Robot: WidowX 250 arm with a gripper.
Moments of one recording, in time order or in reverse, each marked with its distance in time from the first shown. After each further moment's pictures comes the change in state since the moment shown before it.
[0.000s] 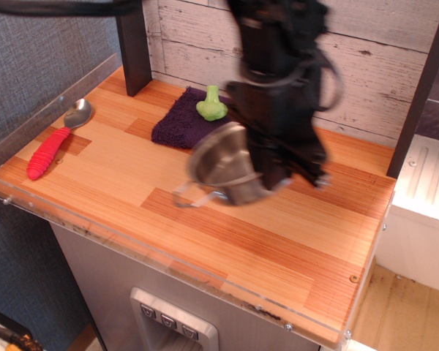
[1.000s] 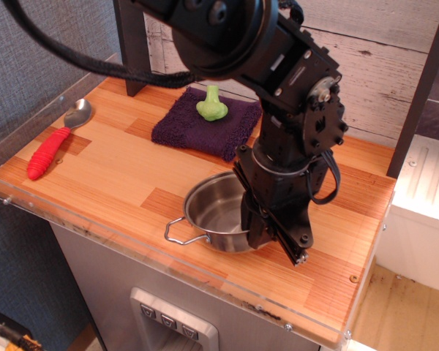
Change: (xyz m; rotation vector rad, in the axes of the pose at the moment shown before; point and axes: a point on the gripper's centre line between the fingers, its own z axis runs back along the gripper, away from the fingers) arm -0.029 -0.006 -0.055 0.072 0.150 -0.174
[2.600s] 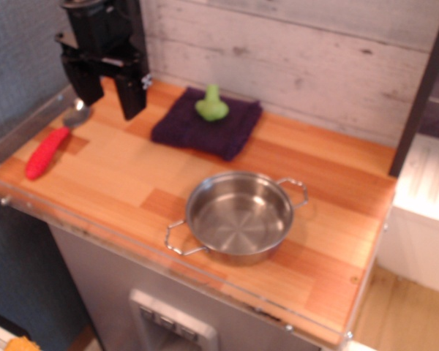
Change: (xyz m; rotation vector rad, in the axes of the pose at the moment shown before) arm -0.078 0.187 0.026 -0.127 0.012 0.571
